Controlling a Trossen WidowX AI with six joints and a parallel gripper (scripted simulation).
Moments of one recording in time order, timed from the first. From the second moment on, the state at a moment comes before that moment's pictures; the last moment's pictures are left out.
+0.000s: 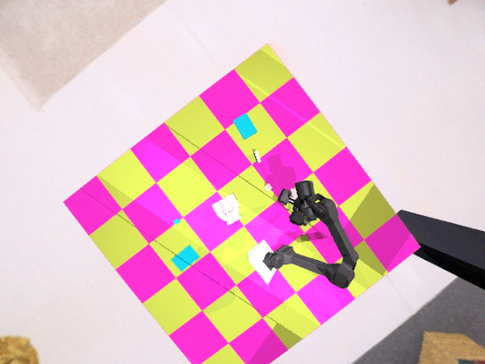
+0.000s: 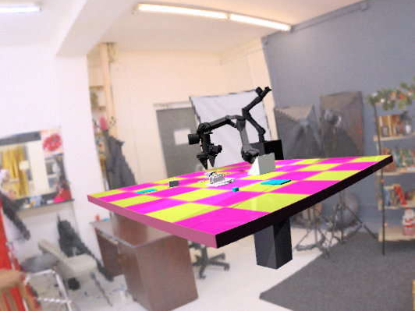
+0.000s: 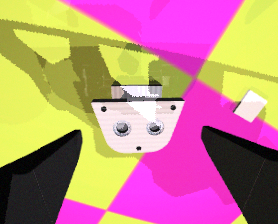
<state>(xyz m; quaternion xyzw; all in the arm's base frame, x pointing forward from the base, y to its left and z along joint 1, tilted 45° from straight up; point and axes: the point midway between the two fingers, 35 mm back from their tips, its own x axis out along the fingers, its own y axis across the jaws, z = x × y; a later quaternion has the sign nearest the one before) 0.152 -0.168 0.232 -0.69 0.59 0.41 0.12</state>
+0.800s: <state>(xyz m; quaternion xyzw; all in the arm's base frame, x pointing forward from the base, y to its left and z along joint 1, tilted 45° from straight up) 0.151 -0.184 0.221 -0.69 0.59 0.41 0.12</state>
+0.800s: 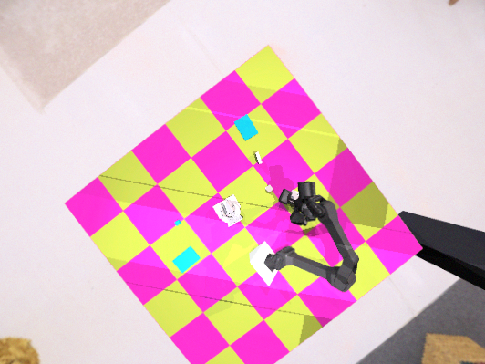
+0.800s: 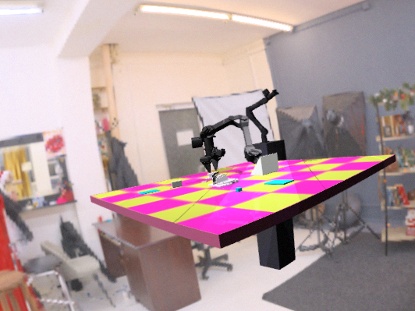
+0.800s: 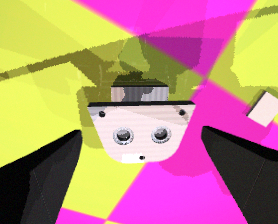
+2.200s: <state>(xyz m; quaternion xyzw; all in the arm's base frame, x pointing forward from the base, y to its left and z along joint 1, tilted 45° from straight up) 0.149 -0.203 0.201 -0.68 0.59 0.41 0.12</state>
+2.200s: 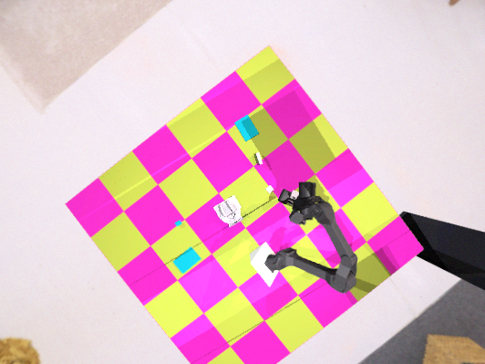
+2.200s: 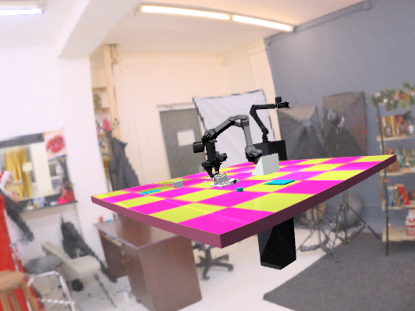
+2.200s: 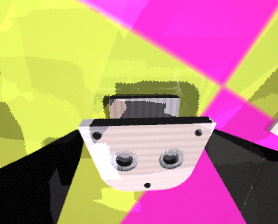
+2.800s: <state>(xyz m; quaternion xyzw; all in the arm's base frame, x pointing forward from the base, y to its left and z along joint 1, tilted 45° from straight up) 0.149 -0.202 0.201 -0.68 0.59 0.41 0.12</state>
